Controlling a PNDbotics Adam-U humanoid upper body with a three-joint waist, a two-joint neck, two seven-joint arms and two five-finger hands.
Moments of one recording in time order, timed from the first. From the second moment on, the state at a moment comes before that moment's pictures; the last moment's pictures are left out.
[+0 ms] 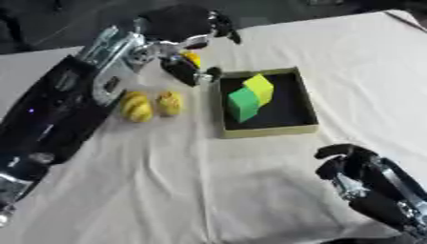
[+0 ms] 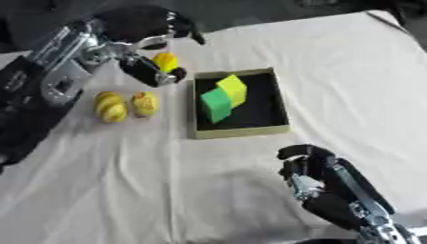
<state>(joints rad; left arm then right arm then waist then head) -0.83 0.60 -0.38 -1.47 -0.76 -0.12 -0.50 -0.05 -0.30 0.30 -1.87 0.03 0.02 0.21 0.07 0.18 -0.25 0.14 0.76</state>
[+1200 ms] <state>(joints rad) -0.74 0.60 -0.31 -1.14 -0.95 -0.20 -0.53 -0.04 -0.30 0.27 -1.87 0.04 0.01 0.18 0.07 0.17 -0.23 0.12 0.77</state>
